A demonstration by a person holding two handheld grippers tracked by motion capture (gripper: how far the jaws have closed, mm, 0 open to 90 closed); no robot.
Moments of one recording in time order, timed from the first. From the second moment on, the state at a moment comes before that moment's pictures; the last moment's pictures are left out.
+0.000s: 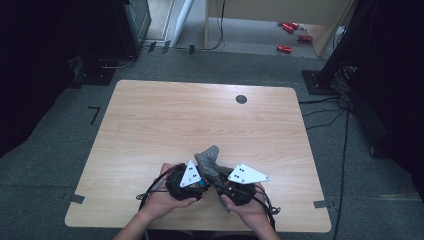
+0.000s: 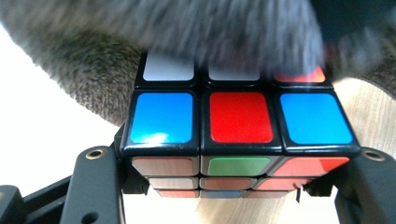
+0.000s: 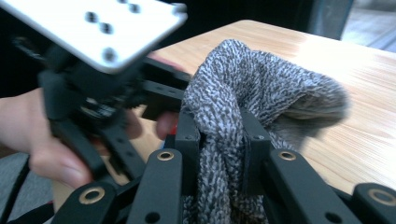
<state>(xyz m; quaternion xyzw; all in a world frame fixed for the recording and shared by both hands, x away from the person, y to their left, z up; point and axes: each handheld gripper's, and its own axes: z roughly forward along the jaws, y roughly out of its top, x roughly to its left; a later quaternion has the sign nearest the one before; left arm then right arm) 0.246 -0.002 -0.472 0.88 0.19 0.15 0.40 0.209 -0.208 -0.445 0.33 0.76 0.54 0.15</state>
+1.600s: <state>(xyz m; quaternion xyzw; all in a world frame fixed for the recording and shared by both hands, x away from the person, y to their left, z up) 0.246 -0.004 -0.473 0.88 0.20 0.14 0.42 0.205 -0.208 -0.446 0.35 0.75 0.54 0.17</state>
